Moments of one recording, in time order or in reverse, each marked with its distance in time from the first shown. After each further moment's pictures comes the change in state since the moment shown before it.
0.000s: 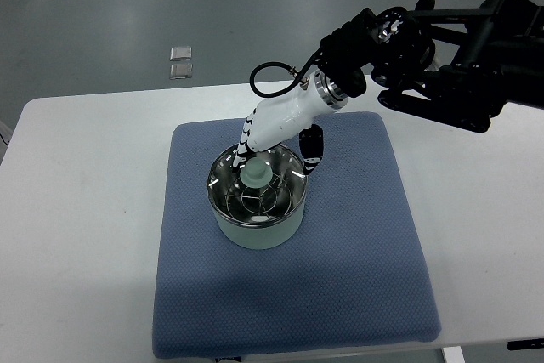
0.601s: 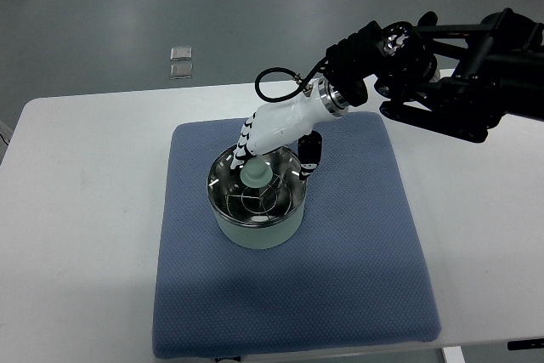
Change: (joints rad) left arm 0.000 0.000 0.000 0.000 0.000 0.001 0.000; right arm -0.047 -0.001 0.002 -0.018 0.016 -0.068 0.000
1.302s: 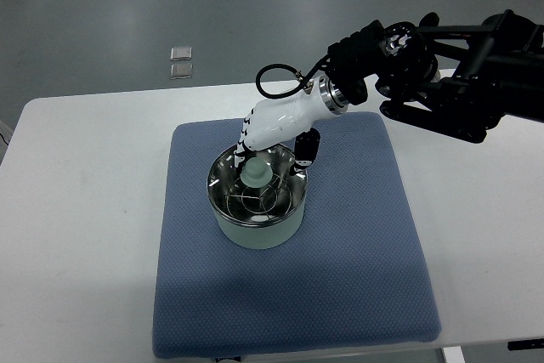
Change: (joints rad) left arm 0.000 0.000 0.000 0.000 0.000 0.000 0.000; right arm -0.011 0.002 0.009 -0.012 0.001 -0.037 0.000
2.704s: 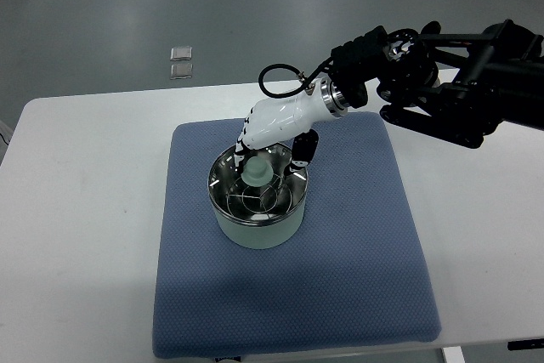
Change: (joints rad) left arm 0.000 0.000 0.000 0.000 0.000 0.000 0.000; right arm -0.037 0.005 0.028 -0.021 0.001 -0.028 0.000
